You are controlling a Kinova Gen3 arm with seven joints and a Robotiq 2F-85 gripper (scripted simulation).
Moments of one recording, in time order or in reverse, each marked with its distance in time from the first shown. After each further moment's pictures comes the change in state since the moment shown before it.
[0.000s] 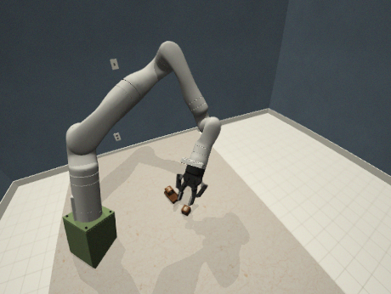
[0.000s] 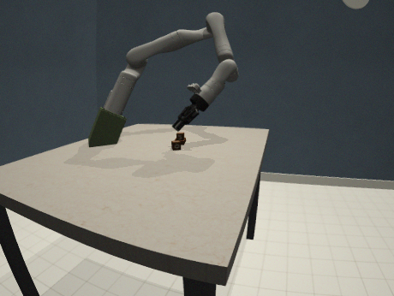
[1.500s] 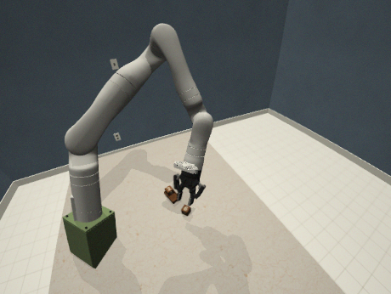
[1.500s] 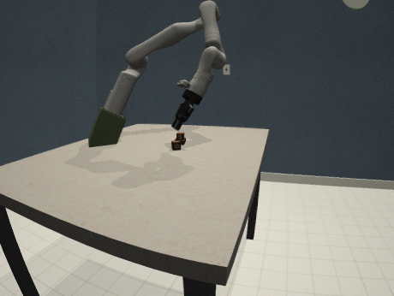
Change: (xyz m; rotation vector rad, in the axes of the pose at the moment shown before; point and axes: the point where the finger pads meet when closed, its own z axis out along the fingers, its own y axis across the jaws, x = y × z) arm 0.005 0.000 0.000 -0.004 -0.251 0.003
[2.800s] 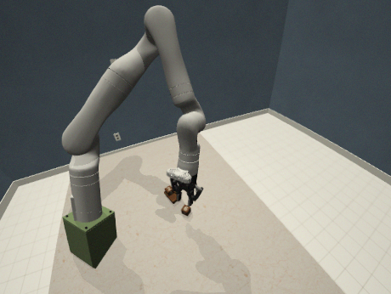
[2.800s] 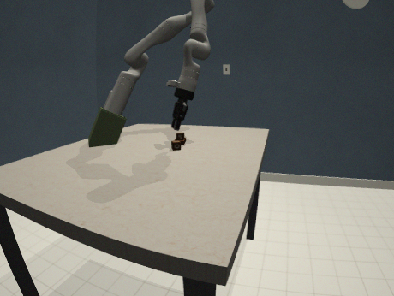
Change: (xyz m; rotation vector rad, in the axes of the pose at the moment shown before) arm 0.003 0.000 0.001 -0.007 -0.248 0.004
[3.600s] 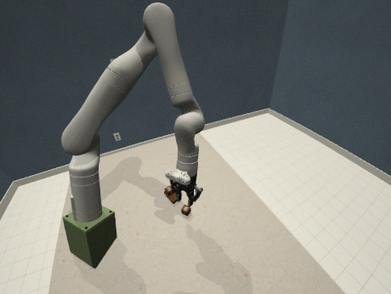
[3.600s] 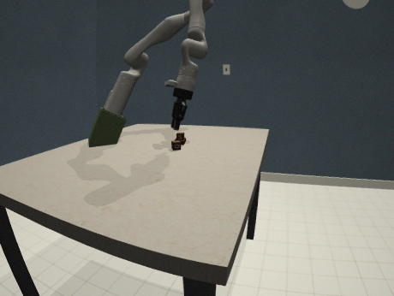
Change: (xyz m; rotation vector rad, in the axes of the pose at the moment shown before) arm 0.002 -0.002 0.000 0.006 -0.030 0.002
